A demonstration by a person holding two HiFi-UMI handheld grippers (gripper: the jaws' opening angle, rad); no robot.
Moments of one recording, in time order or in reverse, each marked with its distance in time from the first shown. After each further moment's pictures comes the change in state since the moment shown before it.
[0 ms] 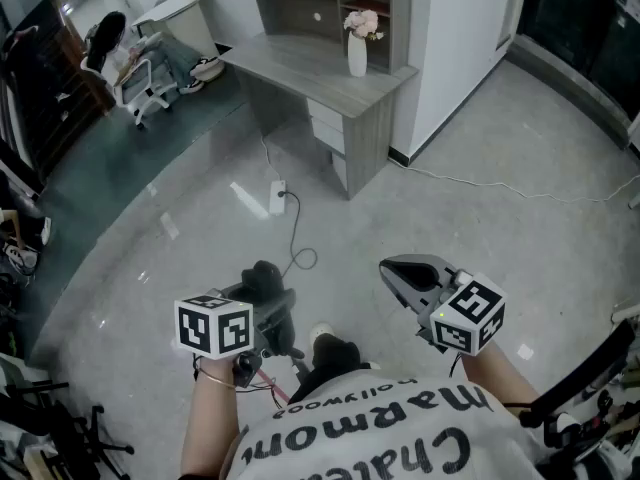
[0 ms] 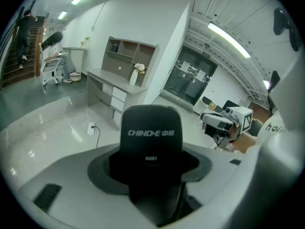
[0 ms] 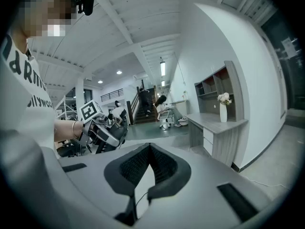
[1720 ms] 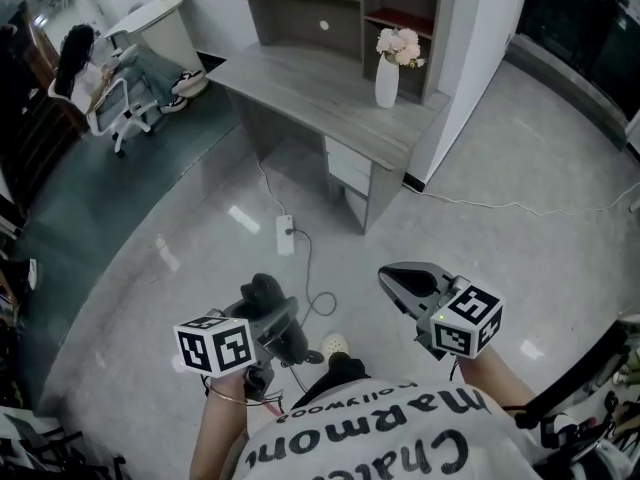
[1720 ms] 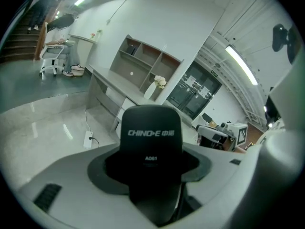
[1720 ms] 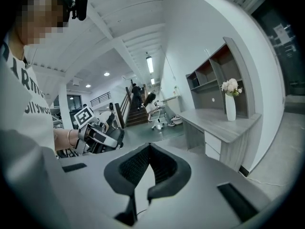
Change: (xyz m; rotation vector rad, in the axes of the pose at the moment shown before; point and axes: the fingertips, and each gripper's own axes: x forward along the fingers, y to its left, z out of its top) left arm 0.079 0.213 0.179 -0.137 -0.068 -0.099; right arm 0.242 -0.142 0.071 0.124 0.011 -0.064
